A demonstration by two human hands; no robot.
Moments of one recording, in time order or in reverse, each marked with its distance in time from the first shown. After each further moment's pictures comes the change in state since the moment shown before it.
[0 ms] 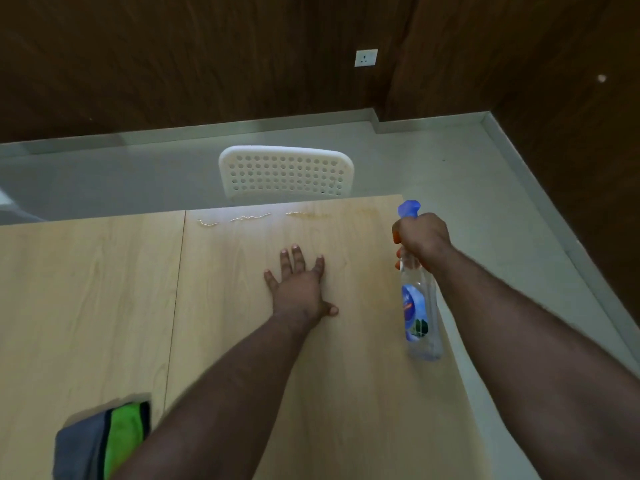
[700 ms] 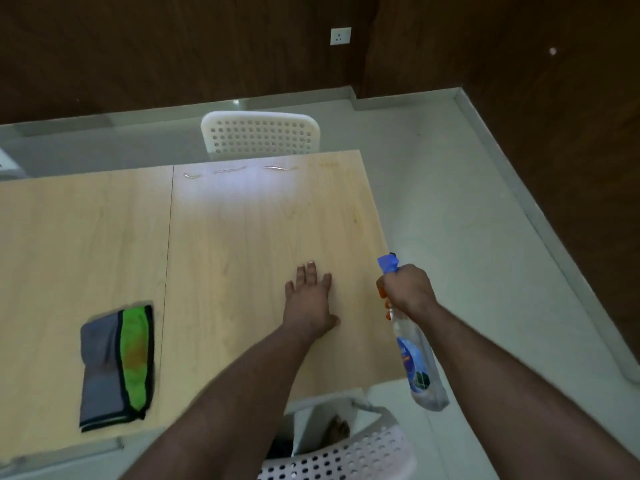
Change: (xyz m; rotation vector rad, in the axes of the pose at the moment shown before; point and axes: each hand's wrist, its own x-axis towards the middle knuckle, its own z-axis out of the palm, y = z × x) left_hand -0.163 0.070 0.103 0.026 -0.070 0.133; right_hand -0.153 0.194 -0.061 -0.143 -0.122 0.095
